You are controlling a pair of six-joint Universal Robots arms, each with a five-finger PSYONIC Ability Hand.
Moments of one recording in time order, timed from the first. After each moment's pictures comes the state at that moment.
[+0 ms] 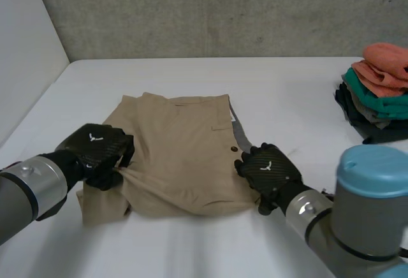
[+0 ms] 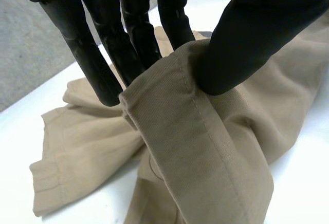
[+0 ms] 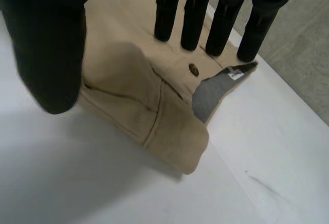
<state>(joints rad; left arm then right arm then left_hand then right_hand) 4.48 -1.60 -1.80 2.94 -1.24 3.57 2.11 -1.20 1.83 -0.25 1.40 2.61 1.15 1.20 1.19 1.20 0.99 0.50 0.50 0.50 0.50 0.33</state>
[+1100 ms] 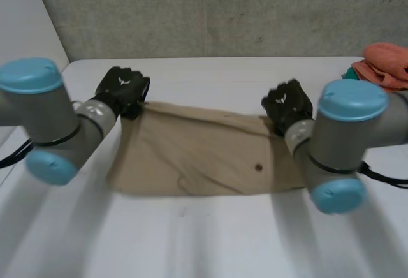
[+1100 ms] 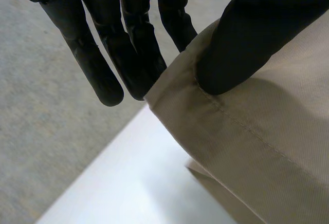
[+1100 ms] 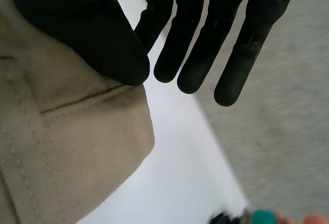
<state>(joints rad) 4.38 -2.19 -1.24 3.33 -1.38 3.61 2.08 -0.94 1.31 -0.24 1.67 2.39 1.15 1.20 1.19 1.20 0.99 1.10 1.18 1.19 1.20 1.03</state>
